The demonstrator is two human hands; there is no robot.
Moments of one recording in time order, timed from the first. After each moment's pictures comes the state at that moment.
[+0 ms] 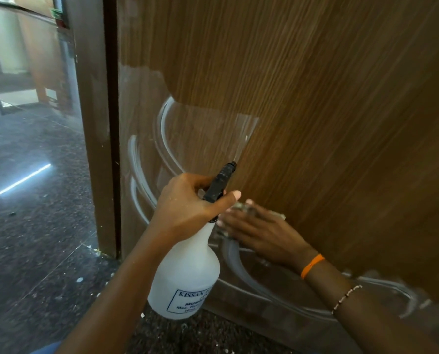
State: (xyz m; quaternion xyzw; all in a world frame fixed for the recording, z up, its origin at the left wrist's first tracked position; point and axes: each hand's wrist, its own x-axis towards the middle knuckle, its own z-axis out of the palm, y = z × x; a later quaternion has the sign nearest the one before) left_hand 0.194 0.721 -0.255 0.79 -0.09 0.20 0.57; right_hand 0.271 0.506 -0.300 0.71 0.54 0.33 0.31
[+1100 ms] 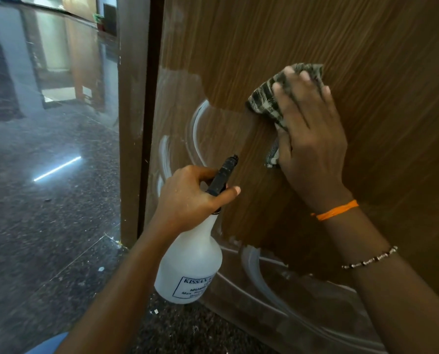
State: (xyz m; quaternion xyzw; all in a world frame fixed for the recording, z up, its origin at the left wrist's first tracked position) left_hand 0.195 0.753 -0.253 0.82 -0.04 0.24 0.52; right_hand 0.281 0.590 -0.170 0.74 0.35 0.58 0.00
